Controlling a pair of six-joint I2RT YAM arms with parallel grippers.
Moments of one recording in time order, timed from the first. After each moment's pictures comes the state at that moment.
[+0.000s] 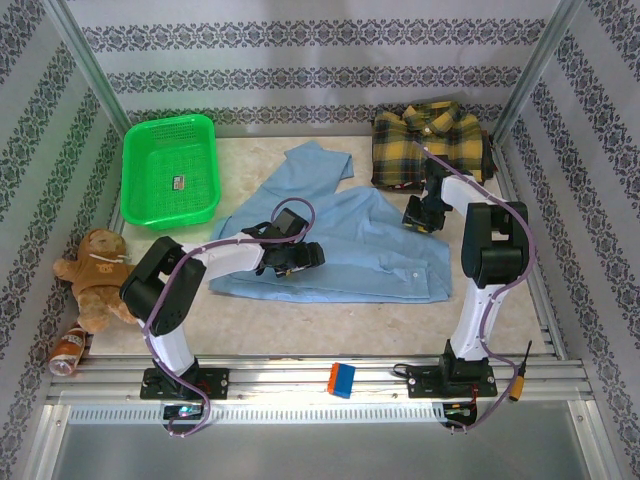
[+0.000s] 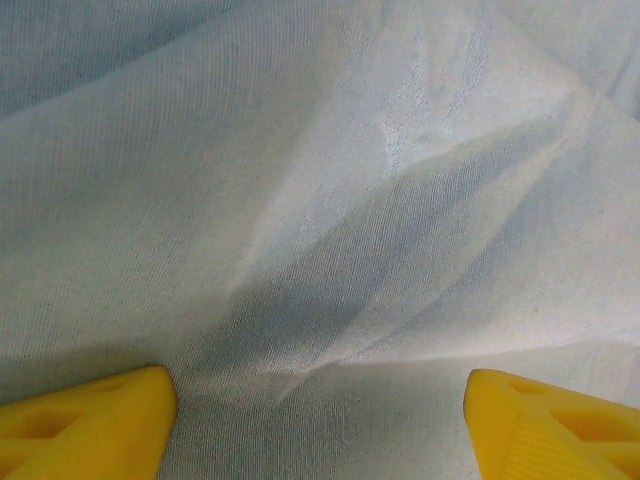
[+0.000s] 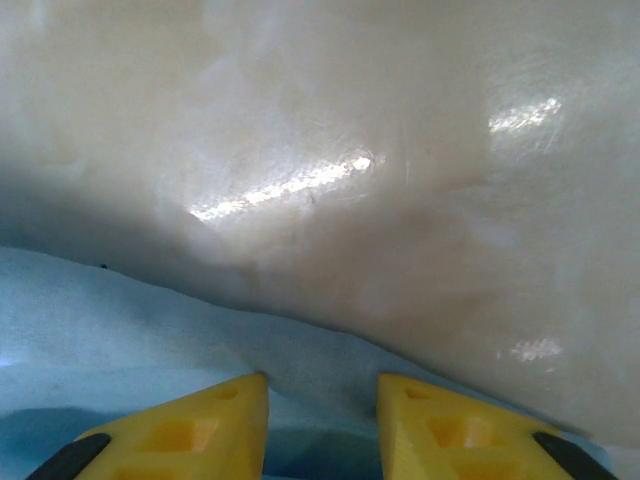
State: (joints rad) left arm -0.61 1.77 1.01 -0.31 0.16 -0.86; right arm 0.00 2.03 1.42 -0.78 -0.17 0.37
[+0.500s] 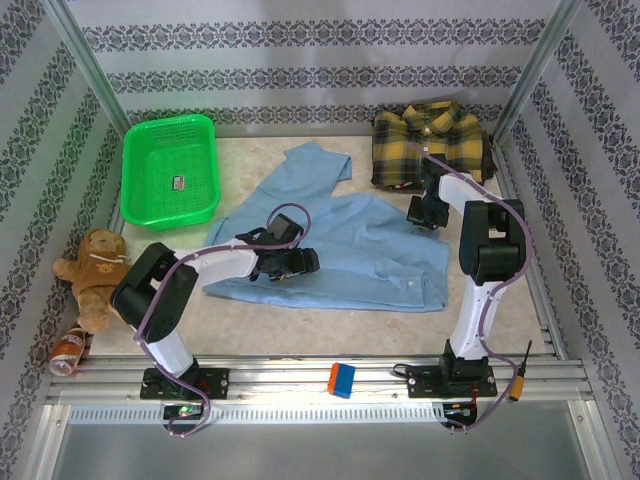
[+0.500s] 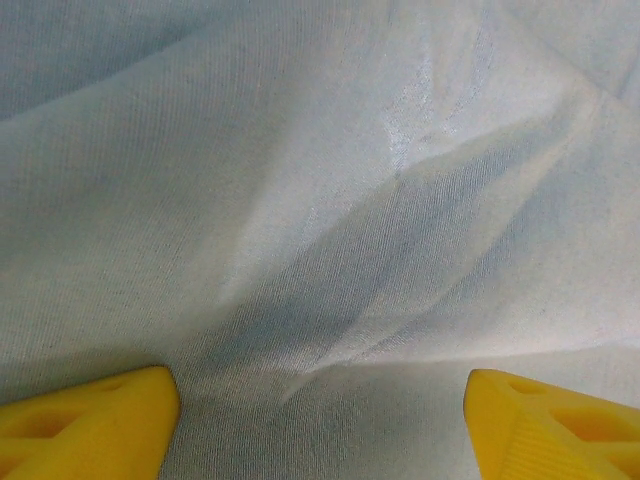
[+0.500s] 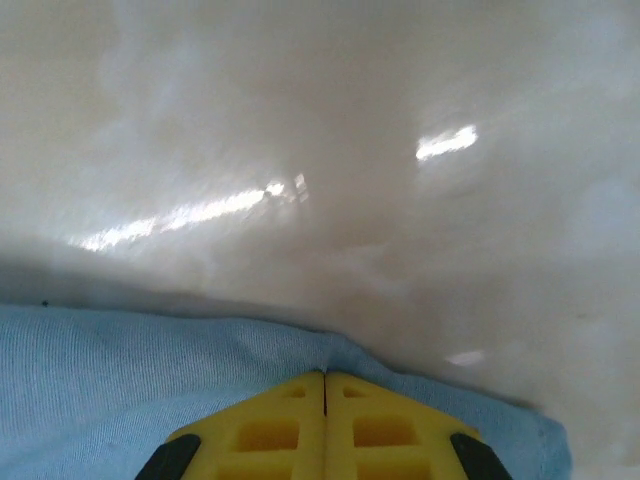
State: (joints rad) left arm -0.61 1.71 0.93 -0.31 0.14 -0.82; right arm 0.00 2.05 1.47 -0.79 0.01 0.34
